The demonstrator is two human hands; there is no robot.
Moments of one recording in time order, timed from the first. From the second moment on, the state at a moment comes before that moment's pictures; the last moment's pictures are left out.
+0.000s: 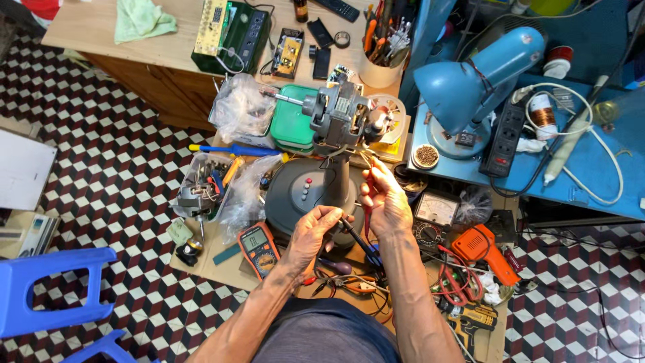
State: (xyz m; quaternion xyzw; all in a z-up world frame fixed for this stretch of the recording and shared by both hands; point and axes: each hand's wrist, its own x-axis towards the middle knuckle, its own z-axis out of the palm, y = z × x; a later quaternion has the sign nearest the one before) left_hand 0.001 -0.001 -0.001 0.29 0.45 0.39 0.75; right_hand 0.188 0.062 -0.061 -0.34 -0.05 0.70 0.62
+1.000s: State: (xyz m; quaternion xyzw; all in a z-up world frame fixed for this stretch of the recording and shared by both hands) left_hand -0.005 -0.005 -0.011 0.36 0.51 0.38 0.68; right_hand 0.185 0.059 -0.059 -0.33 -0.05 0.70 0.63
